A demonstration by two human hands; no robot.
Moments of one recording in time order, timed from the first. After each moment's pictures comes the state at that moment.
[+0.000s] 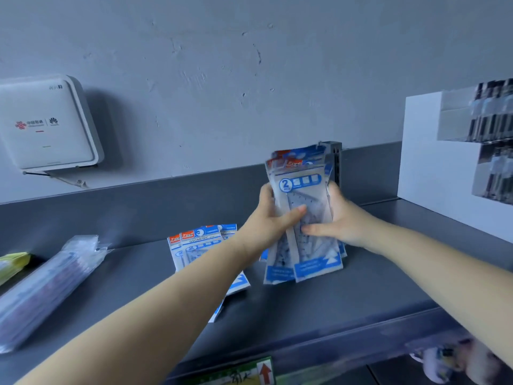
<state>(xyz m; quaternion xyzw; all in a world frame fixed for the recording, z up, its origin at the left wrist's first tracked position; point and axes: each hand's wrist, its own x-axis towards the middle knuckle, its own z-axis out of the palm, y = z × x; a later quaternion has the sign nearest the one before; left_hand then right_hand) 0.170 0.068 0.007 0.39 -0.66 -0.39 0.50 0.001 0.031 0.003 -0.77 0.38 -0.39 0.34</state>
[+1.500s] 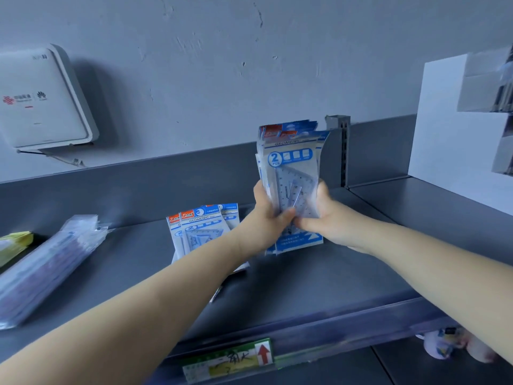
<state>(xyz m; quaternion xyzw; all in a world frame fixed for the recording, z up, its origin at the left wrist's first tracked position) 0.174 0.079 -0.012 0.51 -0.67 -0.32 0.44 0.027 0.046 -0.015 -0.76 0.39 -0.34 0.40</state>
